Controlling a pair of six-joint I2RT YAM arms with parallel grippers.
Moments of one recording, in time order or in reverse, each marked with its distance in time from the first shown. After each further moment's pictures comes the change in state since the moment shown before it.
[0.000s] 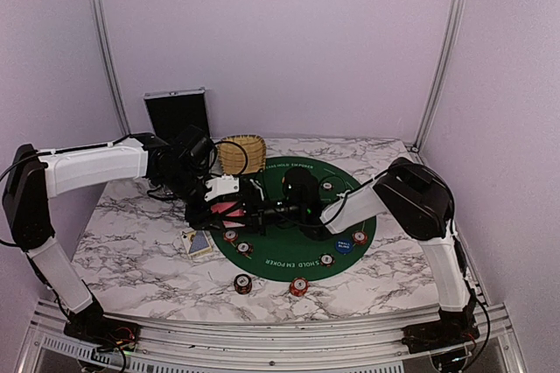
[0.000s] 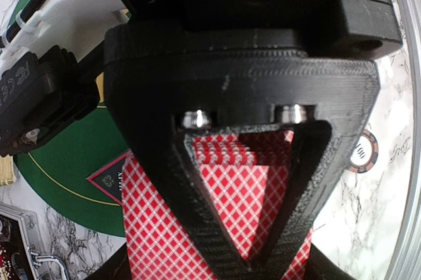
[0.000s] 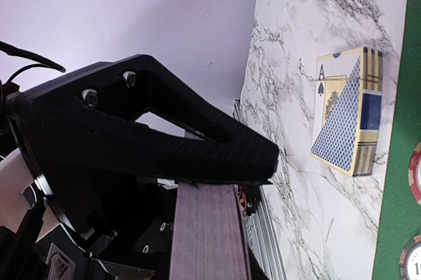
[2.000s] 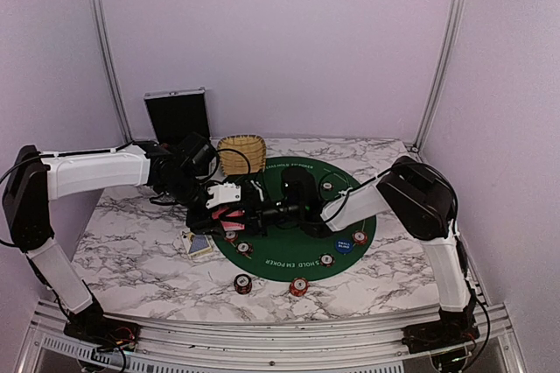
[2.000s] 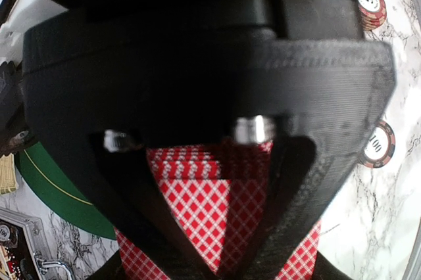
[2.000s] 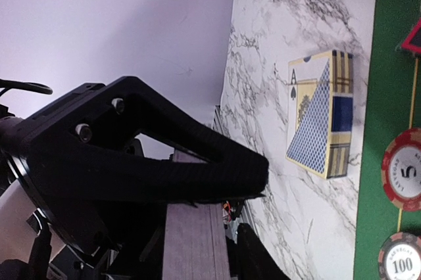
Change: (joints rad) left arm -0.022 -0.004 -0.060 0.068 -0.051 0.037; right arm 0.000 -0.021 0.011 -0.144 0.035 -0.072
